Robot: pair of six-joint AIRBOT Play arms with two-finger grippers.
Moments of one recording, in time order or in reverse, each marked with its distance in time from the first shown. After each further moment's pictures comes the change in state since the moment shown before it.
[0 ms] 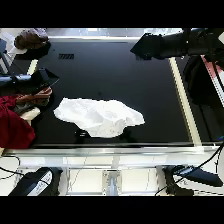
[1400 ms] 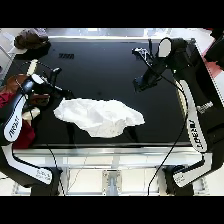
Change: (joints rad) left arm 0.027 -0.782 0.136 0.023 0.098 0.689; right arm 0.000 -0.349 -0.001 -0.236 0.412 -0.193
